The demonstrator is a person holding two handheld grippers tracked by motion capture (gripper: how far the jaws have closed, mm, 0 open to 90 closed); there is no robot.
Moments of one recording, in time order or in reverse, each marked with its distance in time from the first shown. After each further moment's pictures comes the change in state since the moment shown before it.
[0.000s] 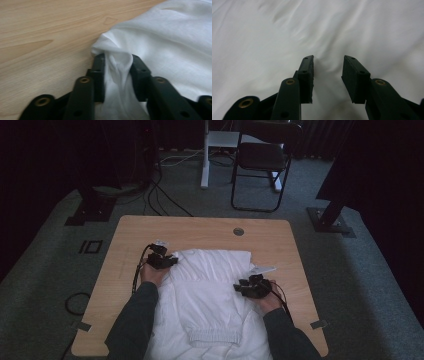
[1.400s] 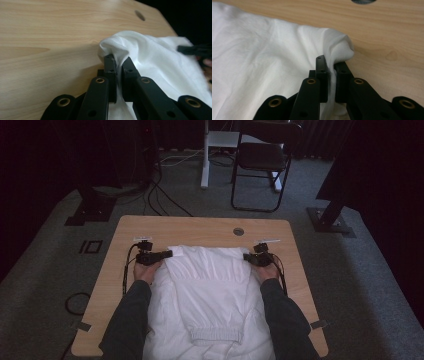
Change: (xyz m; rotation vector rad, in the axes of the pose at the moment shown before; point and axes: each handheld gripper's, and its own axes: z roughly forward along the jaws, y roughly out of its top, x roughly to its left) left arm 0.029 -0.002 -0.030 -0.173 -0.246 -0.244; right arm -0.086 0.059 0.034 -0.029 -0.160 0.230
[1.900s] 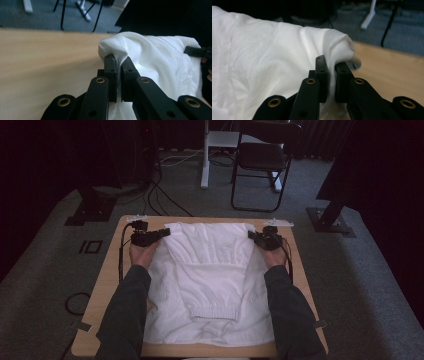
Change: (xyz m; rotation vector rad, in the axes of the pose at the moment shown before) left arm -0.042 0.068 -0.042 -0.169 -0.005 0.106; right arm 0.008 0.059 -0.058 -0.255 0.005 -0.097
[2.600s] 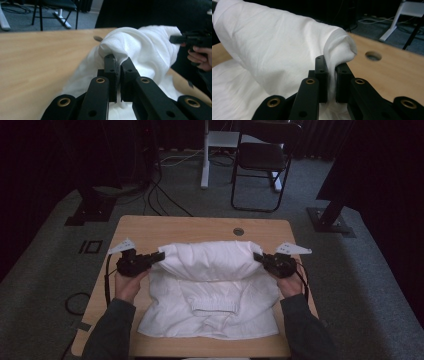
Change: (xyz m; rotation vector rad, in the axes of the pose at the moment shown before) left arm -0.049 -0.070 -0.082 0.000 -0.120 0.171; right arm 0.035 -0.046 -0.089 -0.061 0.150 -0.143
